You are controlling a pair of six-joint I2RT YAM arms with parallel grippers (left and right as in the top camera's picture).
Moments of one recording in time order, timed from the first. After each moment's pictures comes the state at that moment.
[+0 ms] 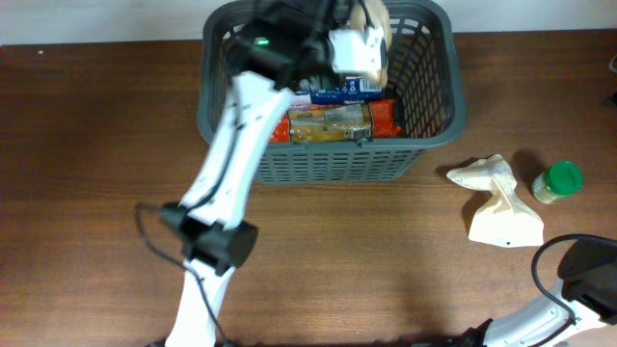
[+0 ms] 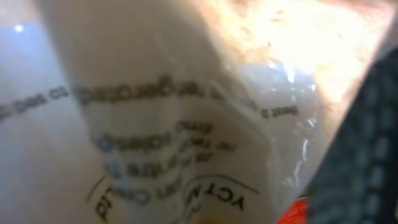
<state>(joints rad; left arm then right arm) -0.52 2.33 2.72 -1.30 0.03 1.05 -0.64 1.95 2.37 -1.63 -0.15 0.31</state>
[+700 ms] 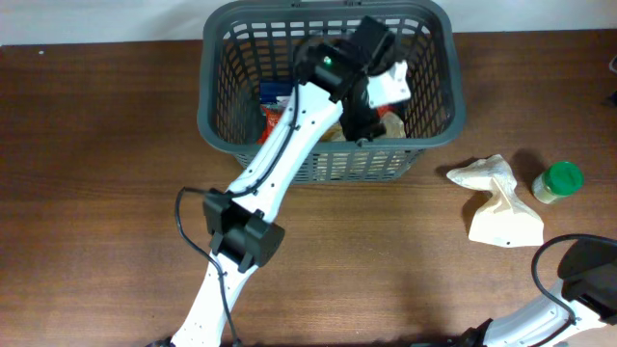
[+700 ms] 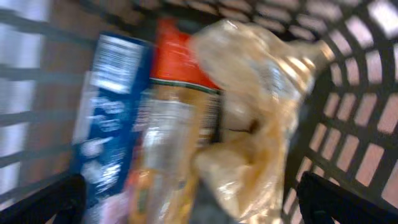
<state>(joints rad) -0.63 2.44 2.73 -1.40 0.02 0.64 -0.64 1.95 2.37 -1.63 -0.15 0.31</state>
